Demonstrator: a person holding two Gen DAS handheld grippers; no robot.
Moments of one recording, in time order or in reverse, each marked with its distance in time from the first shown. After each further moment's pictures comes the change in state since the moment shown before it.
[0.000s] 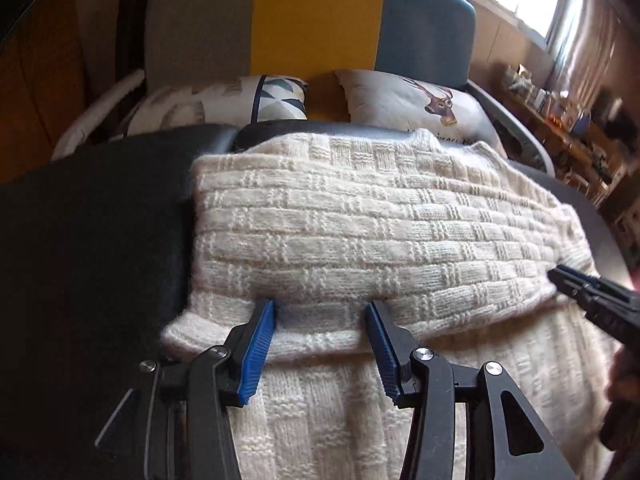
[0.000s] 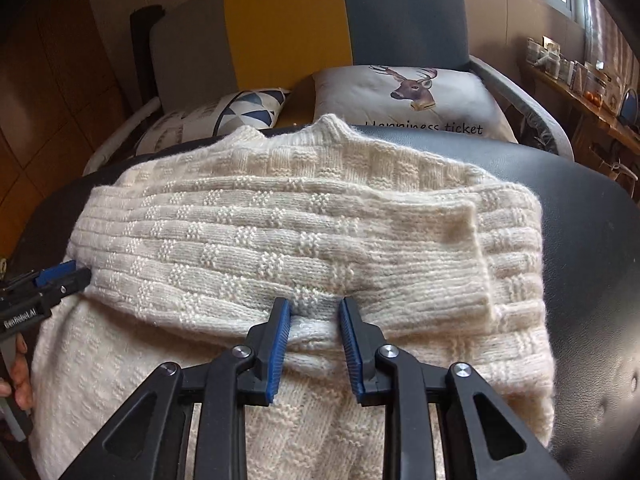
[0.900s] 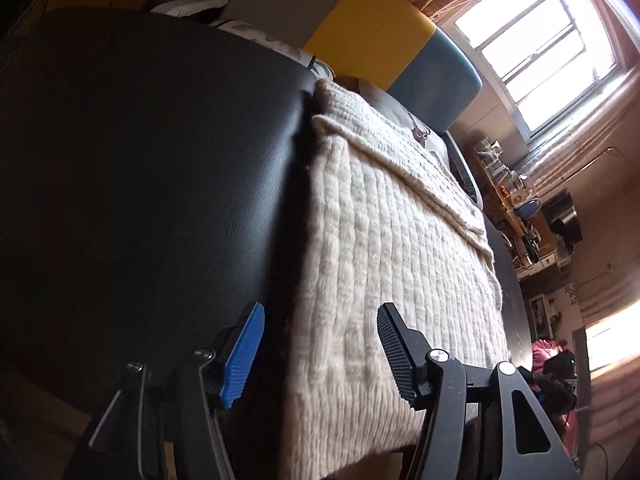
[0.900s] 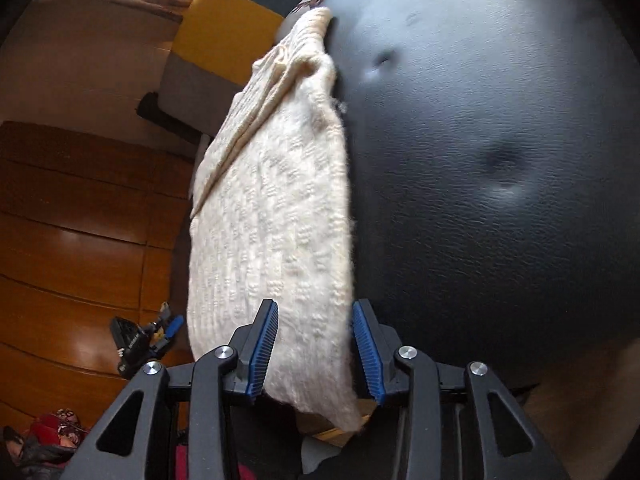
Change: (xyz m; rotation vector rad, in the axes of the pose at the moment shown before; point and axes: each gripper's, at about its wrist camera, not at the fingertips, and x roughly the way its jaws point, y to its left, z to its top) left arm -0.168 0.095 -0.196 -0.387 0.008 -0.325; right arm -0.156 -0.131 -0.241 0.551 0.167 0.561
